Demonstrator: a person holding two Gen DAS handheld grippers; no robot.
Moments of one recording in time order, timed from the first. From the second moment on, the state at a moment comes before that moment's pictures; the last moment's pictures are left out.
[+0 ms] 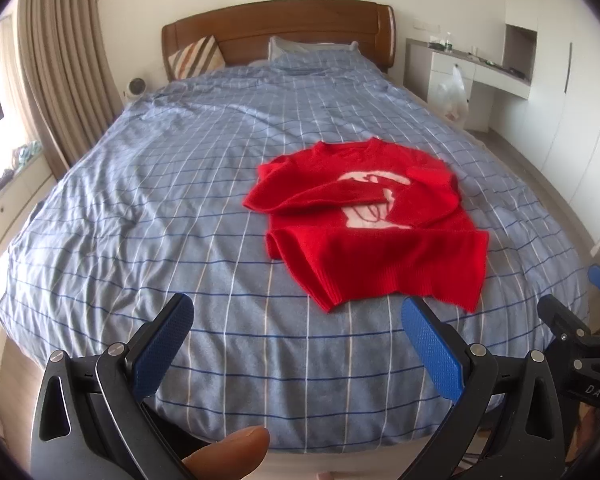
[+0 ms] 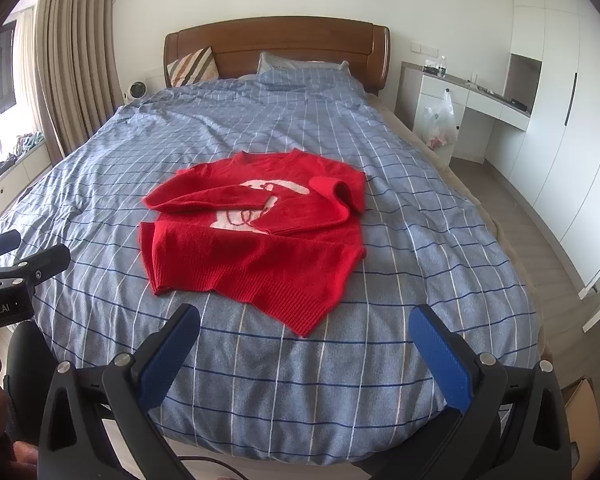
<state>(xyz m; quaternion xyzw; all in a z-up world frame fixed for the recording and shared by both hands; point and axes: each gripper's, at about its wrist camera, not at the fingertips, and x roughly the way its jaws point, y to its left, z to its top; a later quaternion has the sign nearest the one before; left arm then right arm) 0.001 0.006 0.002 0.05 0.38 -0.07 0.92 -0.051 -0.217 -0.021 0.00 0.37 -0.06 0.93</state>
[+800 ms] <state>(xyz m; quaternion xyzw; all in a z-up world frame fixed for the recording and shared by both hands) 0.001 0.008 0.005 0.06 0.38 -0.07 0.92 -0.051 -0.218 -0.020 0.00 0.37 -0.05 0.93</state>
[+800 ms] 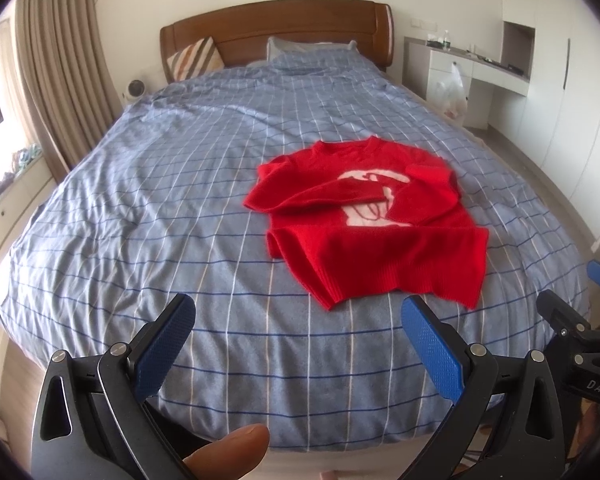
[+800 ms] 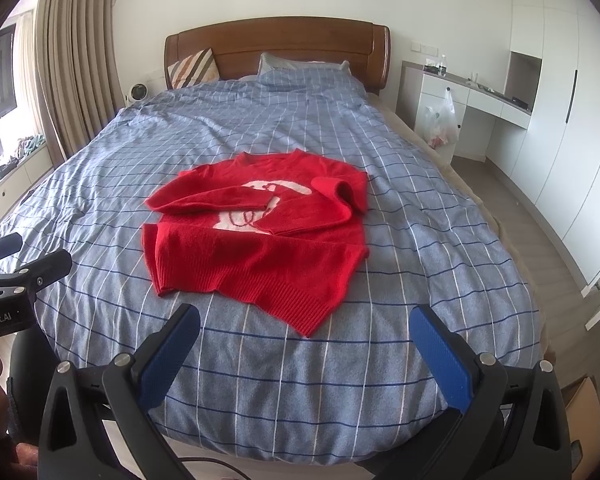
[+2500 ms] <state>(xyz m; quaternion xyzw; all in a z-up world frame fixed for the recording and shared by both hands) 0.006 0.016 -0.002 0.04 0.39 -0.07 0.92 -0.048 -0.211 -0.017 0.01 0.37 -0.05 0.93</state>
